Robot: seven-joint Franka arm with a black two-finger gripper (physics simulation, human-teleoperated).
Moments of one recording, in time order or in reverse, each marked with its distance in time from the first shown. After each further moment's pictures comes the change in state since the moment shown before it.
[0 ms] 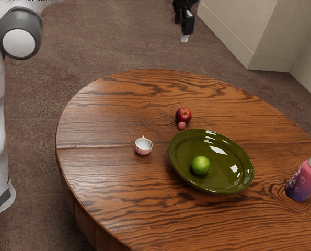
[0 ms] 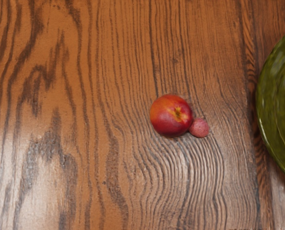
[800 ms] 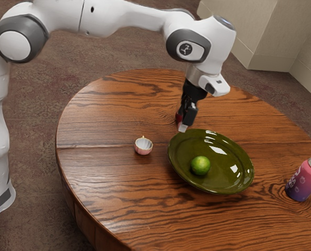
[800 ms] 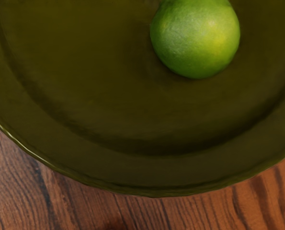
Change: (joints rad) arm 0.202 0.060 -0.420 -0.414 -0.171 0.156 -0.040
